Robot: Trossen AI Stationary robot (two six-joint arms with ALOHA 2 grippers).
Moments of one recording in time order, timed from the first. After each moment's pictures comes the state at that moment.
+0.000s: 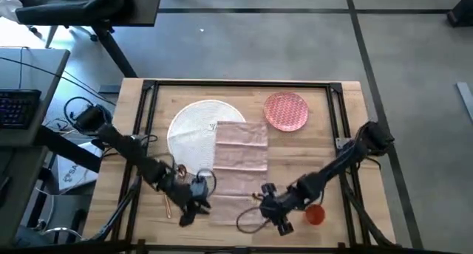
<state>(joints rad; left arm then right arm) -0.68 1.56 0.83 0.08 -0.08 -0.71 0.63 1.81 1.13 -0.20 0.04 0.32</state>
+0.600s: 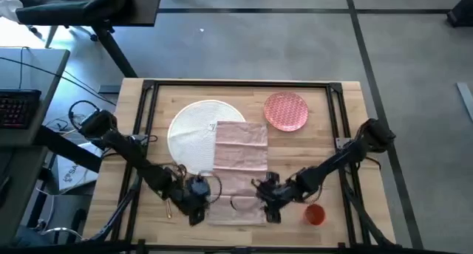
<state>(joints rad) -0.59 1.56 0.96 -0.40 -0.26 -0.92 0.48 1.75 1.13 -0.38 0.18 0.56</state>
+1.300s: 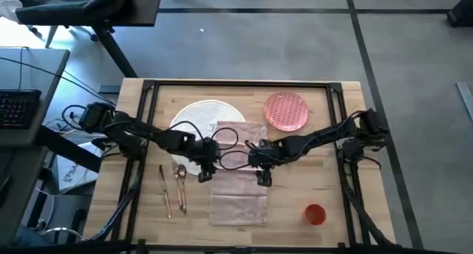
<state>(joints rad) -0.13 1.53 0.75 -0.20 0.02 -0.26 0.18 1.77 1.13 -0.47 0.02 0.20</state>
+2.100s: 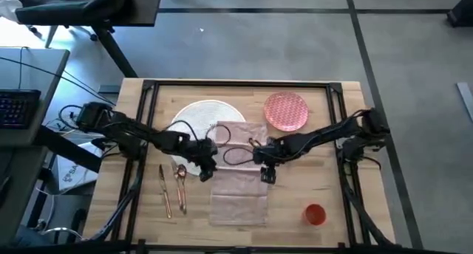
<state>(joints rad) -0.08 1.42 0.67 -0.08 -0.01 -0.62 0.13 1.68 1.13 -0.66 0.06 0.34</state>
